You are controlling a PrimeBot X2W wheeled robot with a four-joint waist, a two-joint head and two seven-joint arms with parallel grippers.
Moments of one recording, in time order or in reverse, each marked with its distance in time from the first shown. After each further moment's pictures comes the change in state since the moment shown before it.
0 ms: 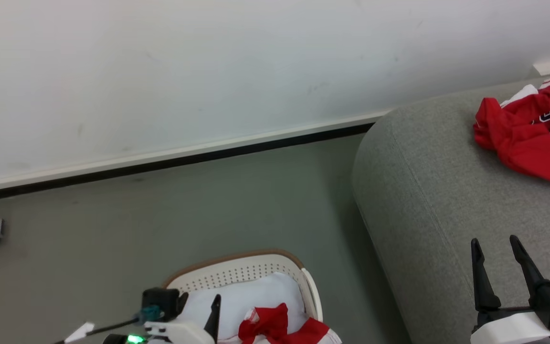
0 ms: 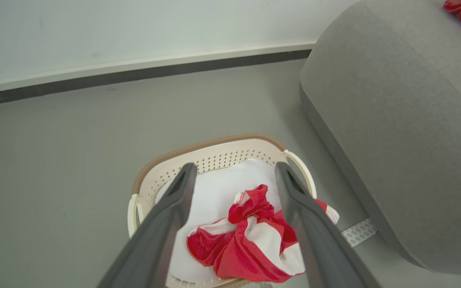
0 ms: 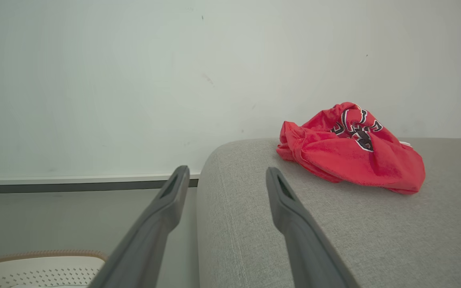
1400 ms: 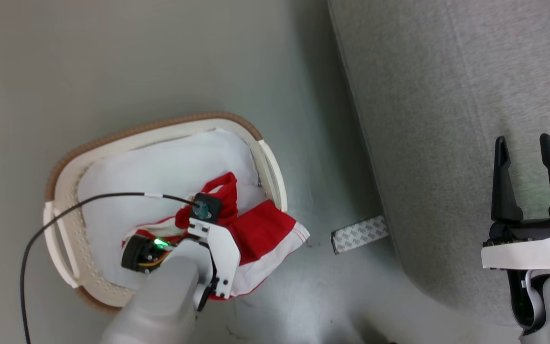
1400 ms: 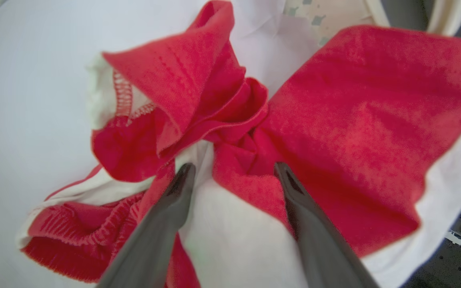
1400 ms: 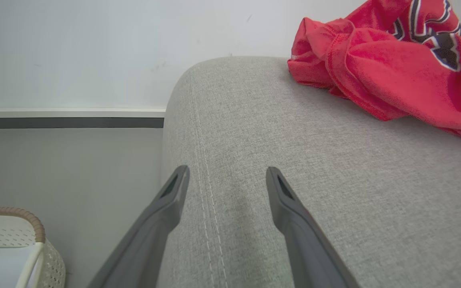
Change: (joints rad) left arm -0.634 -0.023 -0.423 0.693 -0.135 0.060 0.134; right arm -0.228 -0.001 0.003 -0.131 0.098 0.000 0.000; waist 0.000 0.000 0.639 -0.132
